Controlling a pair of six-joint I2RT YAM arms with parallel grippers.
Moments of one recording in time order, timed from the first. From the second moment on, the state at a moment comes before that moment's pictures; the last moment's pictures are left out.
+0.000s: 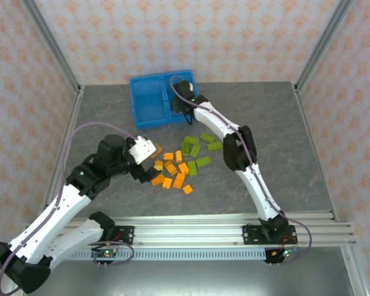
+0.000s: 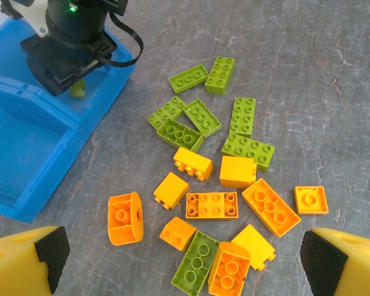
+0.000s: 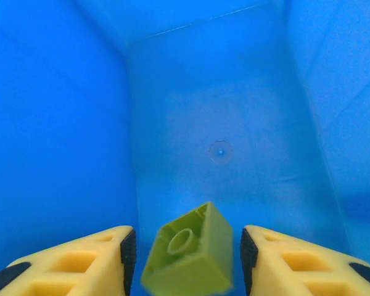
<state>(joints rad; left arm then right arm) -0.50 0.83 0.85 -0.64 0.18 0.38 0.58 2.56 2.38 -0.63 0.16 0.53</state>
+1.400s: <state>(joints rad) -0.40 1.85 1.28 -0.78 -0.16 -0.24 0.62 1.08 0.89 -0.46 -0.42 0.55</state>
